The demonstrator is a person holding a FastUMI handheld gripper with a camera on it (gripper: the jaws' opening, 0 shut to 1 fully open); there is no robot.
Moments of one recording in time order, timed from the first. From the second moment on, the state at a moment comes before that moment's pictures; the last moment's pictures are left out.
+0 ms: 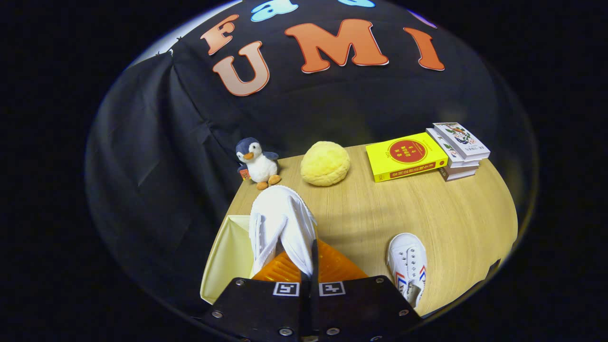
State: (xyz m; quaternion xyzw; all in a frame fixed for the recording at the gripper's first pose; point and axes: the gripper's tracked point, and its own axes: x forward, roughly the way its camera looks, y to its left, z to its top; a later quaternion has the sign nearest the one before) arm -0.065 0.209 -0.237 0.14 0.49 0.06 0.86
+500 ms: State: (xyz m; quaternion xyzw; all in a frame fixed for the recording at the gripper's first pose) arm -0.081 0.305 -0.278 0.13 0.55 0.07 0.82
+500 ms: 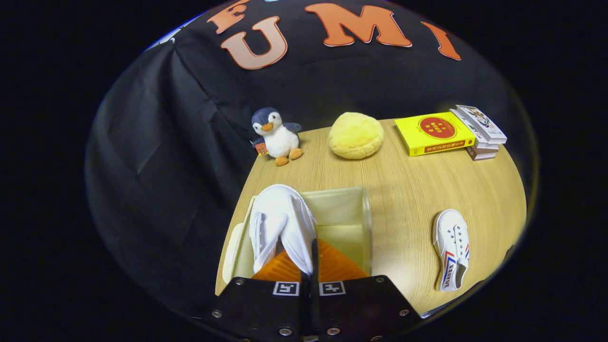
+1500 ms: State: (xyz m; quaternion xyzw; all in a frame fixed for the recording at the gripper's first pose) arm -0.118 0.374 -0.334 0.21 0.65 0.06 0.73
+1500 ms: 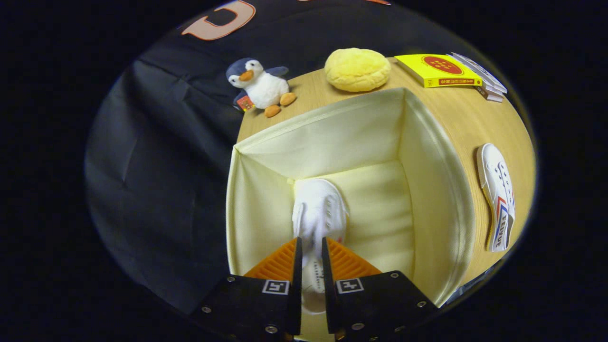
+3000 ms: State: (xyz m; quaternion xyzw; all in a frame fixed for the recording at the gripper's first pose) arm -0.210 0.017 -0.362 0.02 0.59 0.02 0.81
